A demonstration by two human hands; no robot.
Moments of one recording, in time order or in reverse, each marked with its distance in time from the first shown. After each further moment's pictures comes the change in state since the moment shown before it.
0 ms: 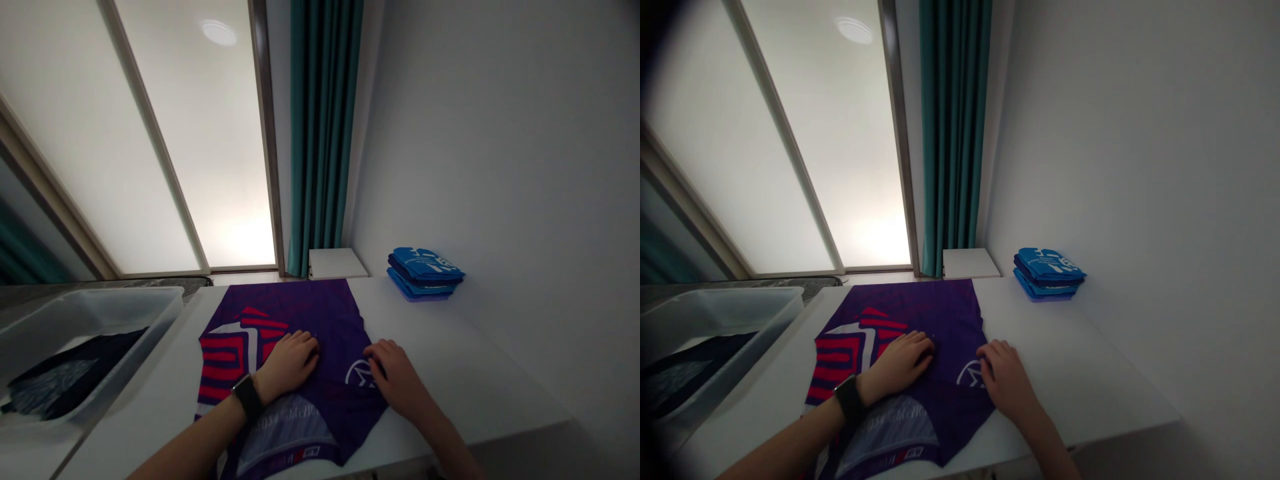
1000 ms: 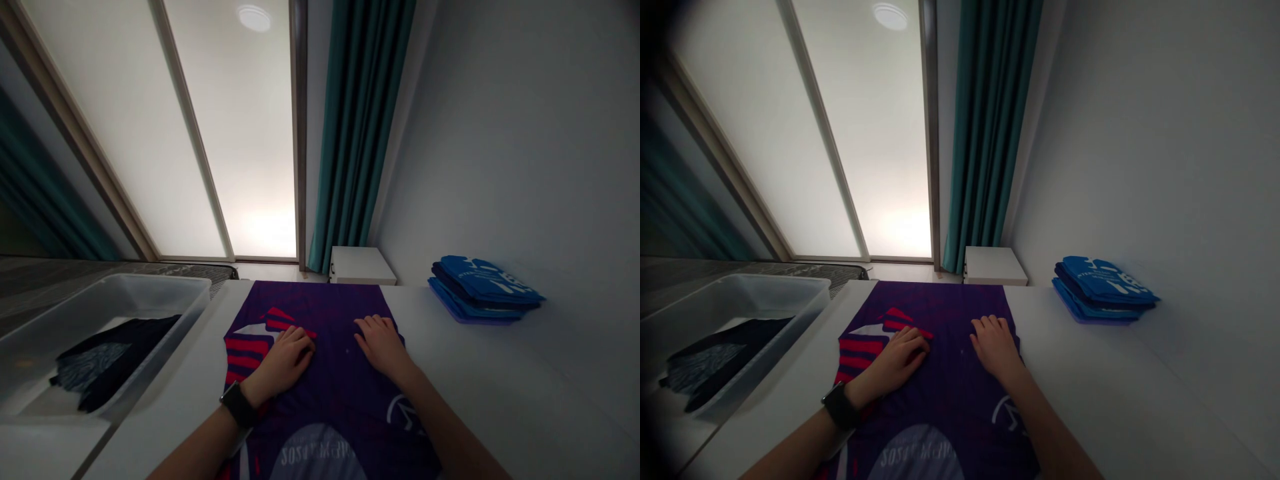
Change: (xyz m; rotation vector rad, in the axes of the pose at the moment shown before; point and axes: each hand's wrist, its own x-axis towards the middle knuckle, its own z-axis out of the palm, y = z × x) left_hand -0.025 -0.078 0.008 -0.207 0.171 -0.118; right_hand 0.118 -0.009 0.072 -0.310 -0.099 -0.183
